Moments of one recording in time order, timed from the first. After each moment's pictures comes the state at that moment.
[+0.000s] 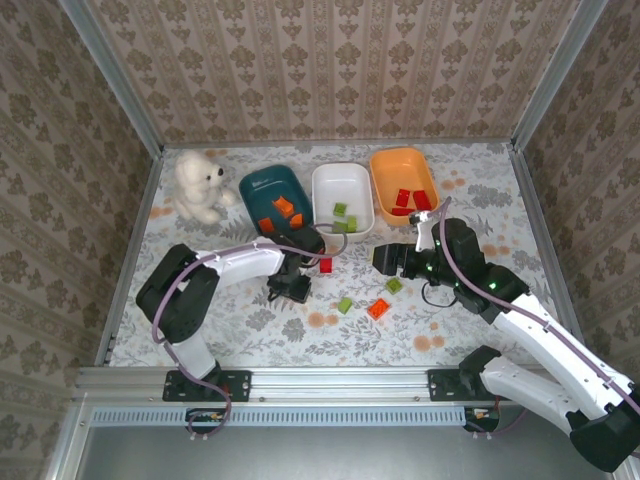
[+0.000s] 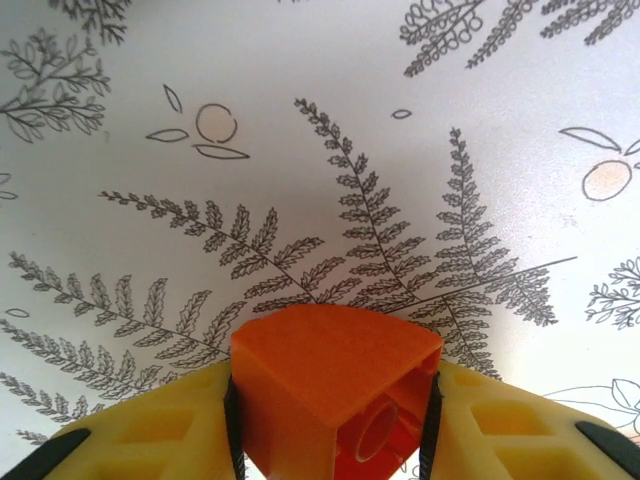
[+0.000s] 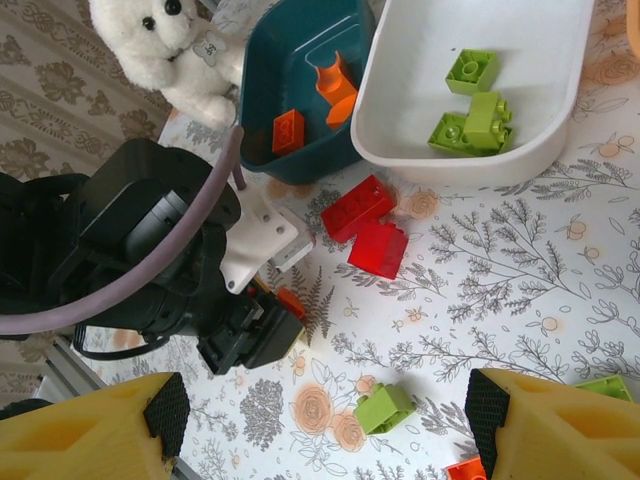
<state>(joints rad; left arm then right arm) -0.80 1.72 1.03 -0.82 -0.06 -0.36 0.54 0.87 0.80 -0.49 -0.21 0.58</state>
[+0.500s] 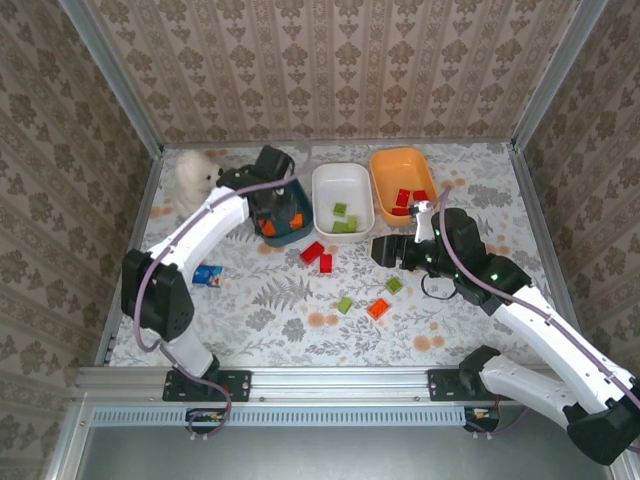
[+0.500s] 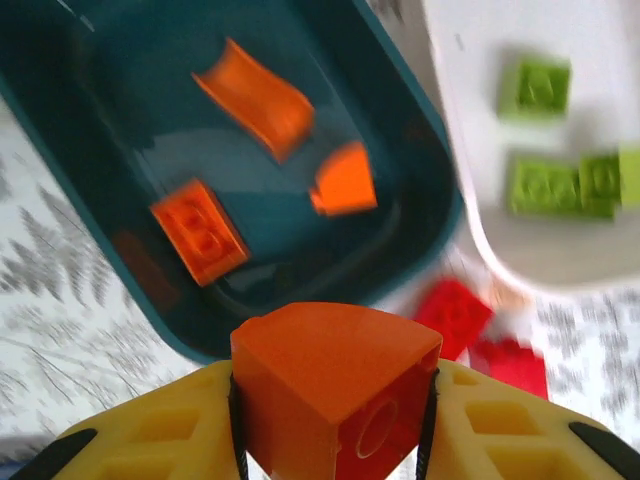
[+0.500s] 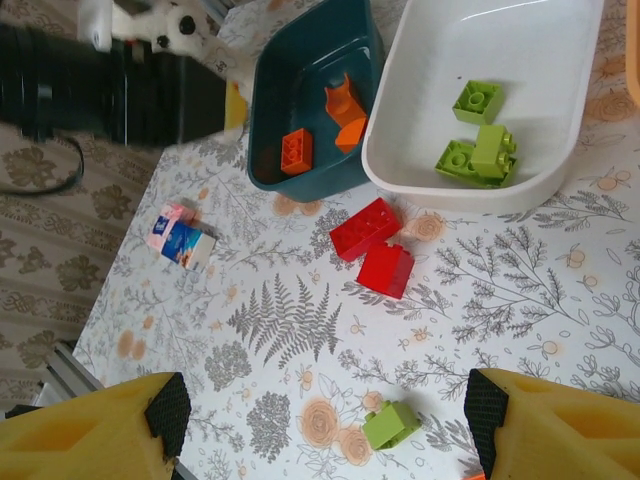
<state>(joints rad) -0.52 1.71 1.54 -0.91 -0.11 -0.32 0.54 0.92 0.91 -0.54 -0.20 0.55</state>
